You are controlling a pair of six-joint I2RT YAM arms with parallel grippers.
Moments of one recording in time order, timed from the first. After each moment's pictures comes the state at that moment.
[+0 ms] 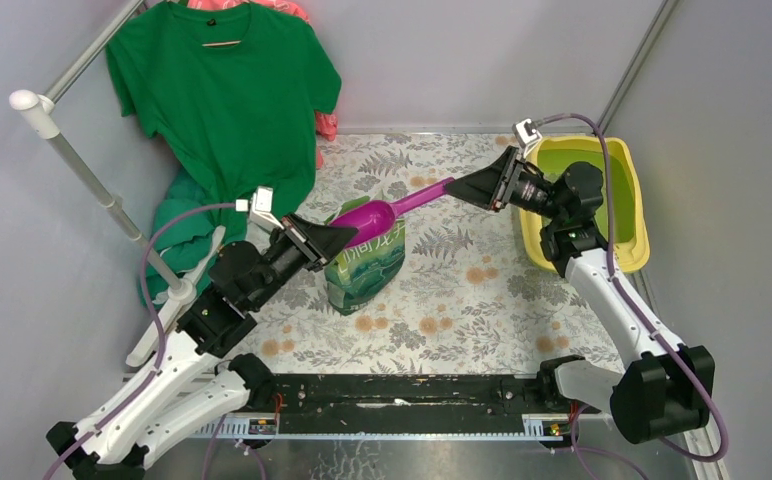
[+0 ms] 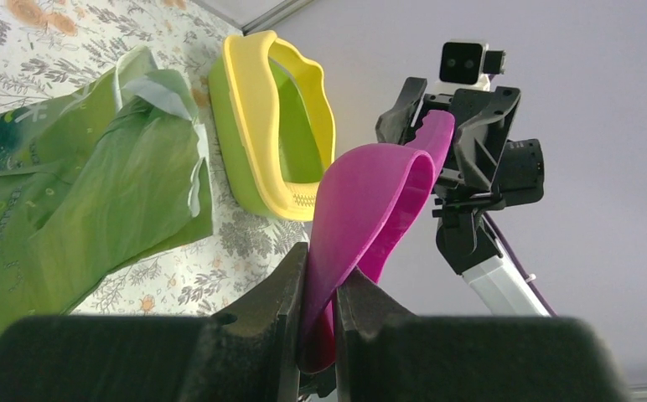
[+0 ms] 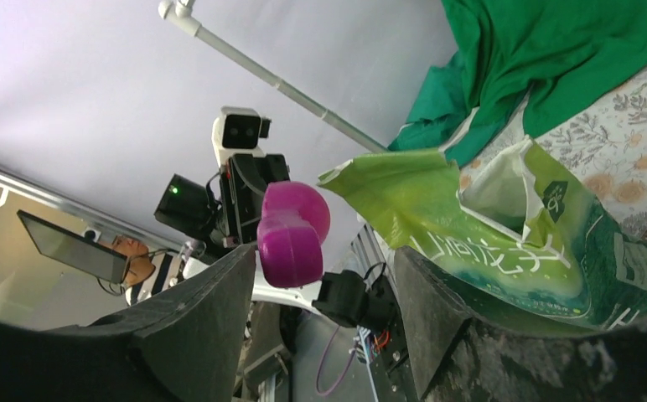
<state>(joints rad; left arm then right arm) -0.69 0.65 0.74 -0.09 -0.01 -1.04 0.21 1.16 0.90 0.50 -0.95 1.17</state>
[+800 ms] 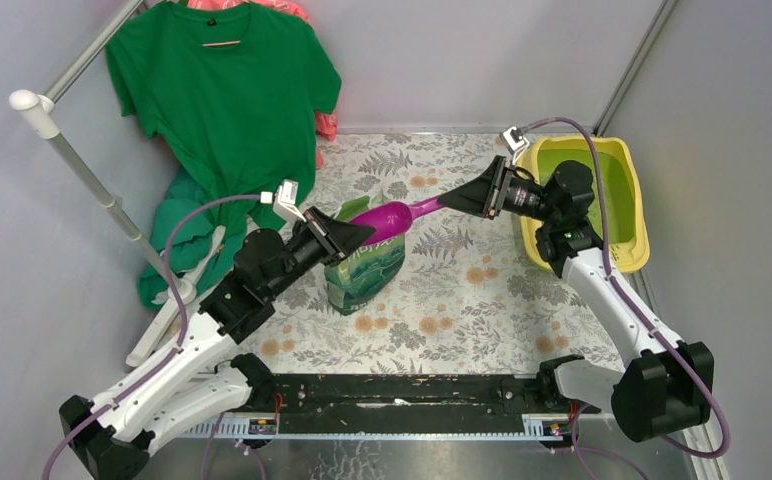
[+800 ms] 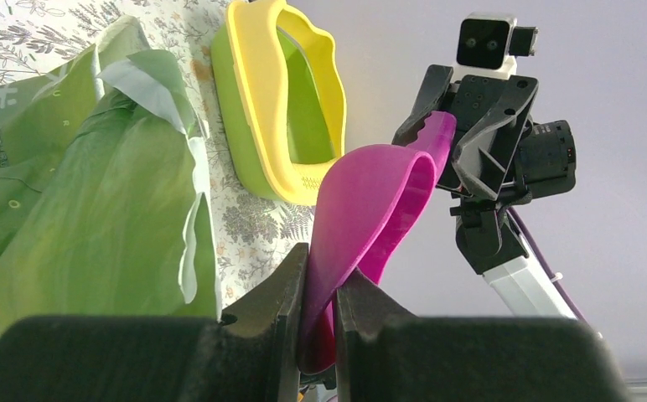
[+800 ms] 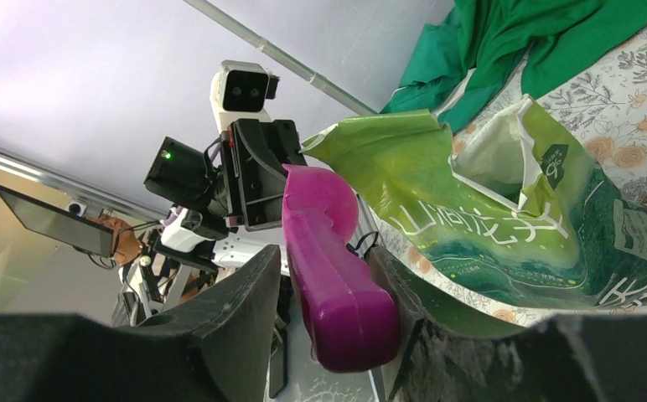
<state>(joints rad) -0.69 0.79 0.73 0.01 0.04 -1.05 0.25 1.17 0.90 0.39 -1.00 1.08</state>
